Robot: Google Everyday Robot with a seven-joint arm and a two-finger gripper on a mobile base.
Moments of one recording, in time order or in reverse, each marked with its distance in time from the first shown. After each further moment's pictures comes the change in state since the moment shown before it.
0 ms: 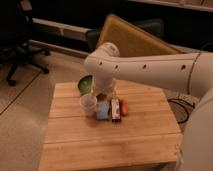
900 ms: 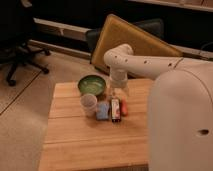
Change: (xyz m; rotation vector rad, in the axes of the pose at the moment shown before) arm -0.069 -0.071 0.086 0.014 0.144 0.036
